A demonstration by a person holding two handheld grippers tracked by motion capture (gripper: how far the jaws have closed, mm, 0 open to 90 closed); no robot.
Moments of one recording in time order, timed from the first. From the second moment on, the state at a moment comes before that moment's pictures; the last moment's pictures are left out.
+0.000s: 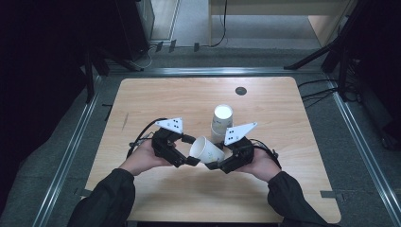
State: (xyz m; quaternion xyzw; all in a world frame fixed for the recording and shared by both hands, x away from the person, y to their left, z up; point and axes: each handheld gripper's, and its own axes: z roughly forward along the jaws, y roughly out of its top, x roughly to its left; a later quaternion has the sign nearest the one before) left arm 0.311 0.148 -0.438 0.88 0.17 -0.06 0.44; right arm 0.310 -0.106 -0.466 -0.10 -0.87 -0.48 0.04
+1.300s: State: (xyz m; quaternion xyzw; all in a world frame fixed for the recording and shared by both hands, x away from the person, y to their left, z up) left arm 0.308 0.142 -0.437 0.87 0.16 -0.06 0.47; right arm 0.310 -0.100 -0.469 -0.11 -0.86 -0.49 0.07
